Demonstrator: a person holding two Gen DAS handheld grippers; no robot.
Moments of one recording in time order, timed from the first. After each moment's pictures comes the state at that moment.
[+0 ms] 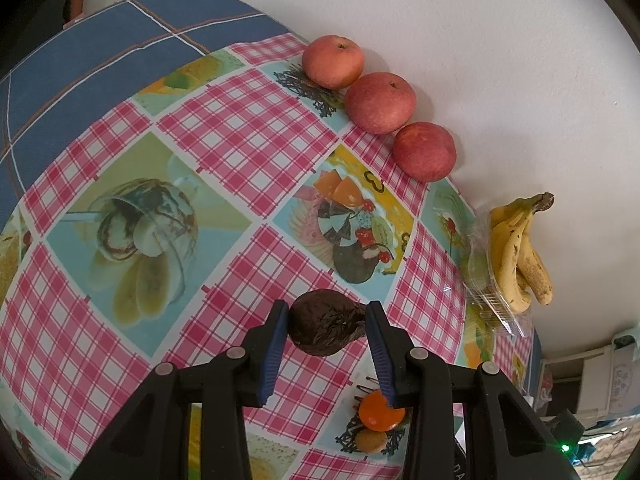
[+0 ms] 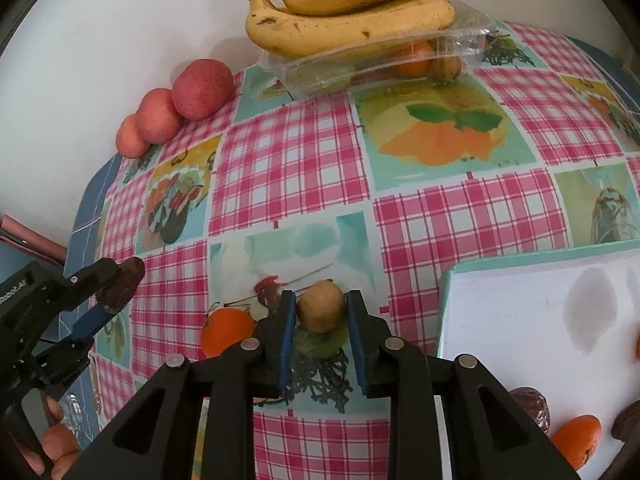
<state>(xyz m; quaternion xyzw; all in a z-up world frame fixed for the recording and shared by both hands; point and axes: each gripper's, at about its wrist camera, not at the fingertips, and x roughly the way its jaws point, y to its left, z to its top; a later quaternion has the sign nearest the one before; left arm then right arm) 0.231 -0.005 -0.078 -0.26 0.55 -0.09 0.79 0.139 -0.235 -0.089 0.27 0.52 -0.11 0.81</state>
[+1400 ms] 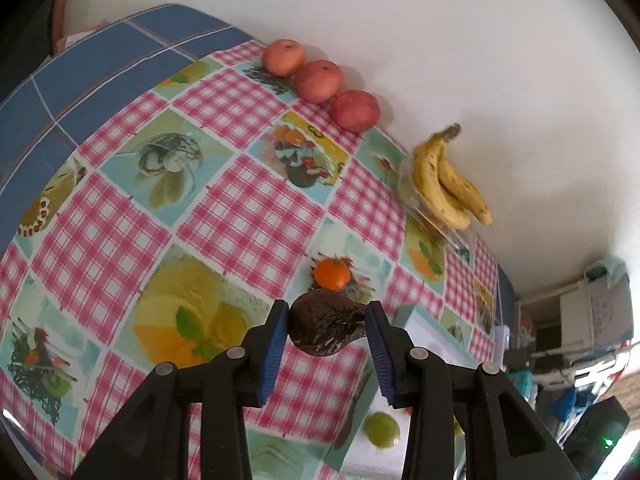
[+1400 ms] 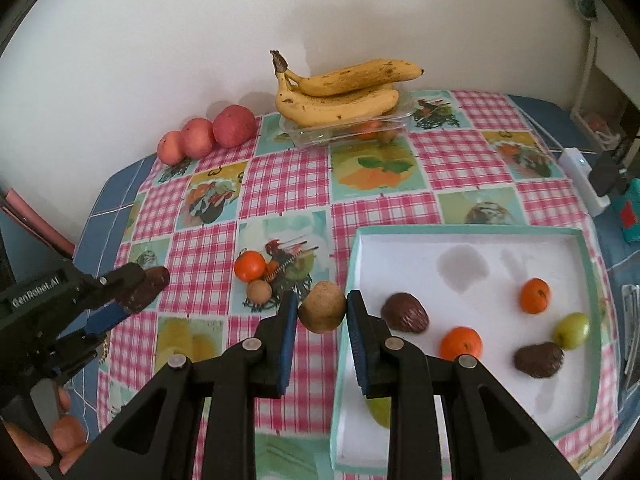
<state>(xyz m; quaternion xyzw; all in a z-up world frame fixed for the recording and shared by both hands) 0.111 -0.015 -0.003 -0.23 0.55 -0.15 0.79 0.029 -0.221 0.019 0.20 0.48 -0.13 0.85</state>
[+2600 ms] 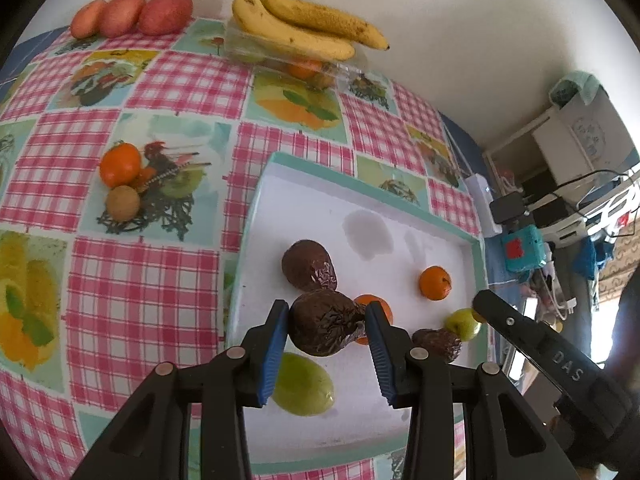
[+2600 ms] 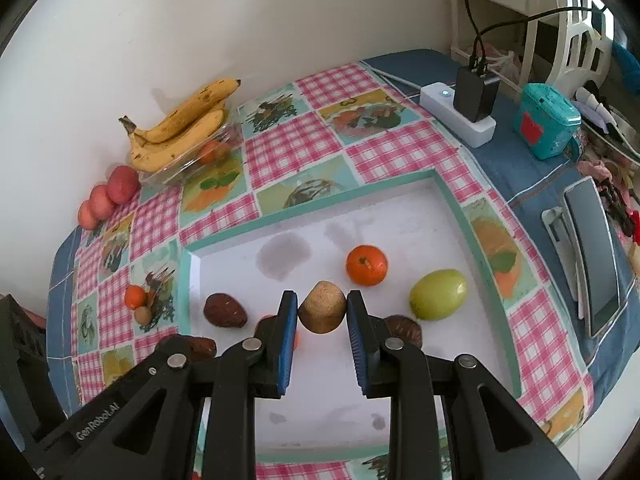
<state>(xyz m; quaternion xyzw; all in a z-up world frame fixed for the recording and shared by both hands) 0.050 -0.190 -0.055 -0.07 0.60 -0.32 0.73 -0.068 -0.350 0.003 0.28 0.46 -0.26 0.80</state>
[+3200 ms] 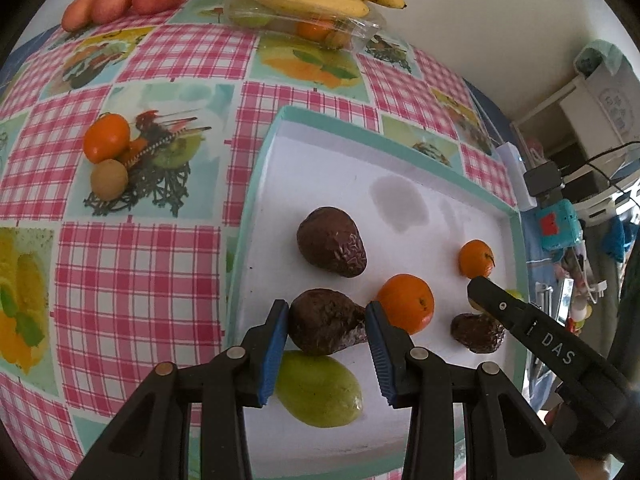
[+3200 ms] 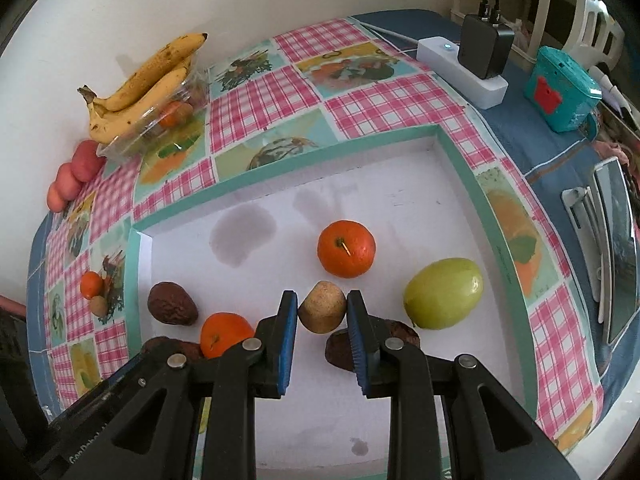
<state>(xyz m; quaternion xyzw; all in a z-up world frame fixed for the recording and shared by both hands) 0.048 -0.208 -0.085 -0.02 0.62 -0.29 0.73 -0.055 -0.368 -0.054 0.28 0.51 -0.26 0.77</state>
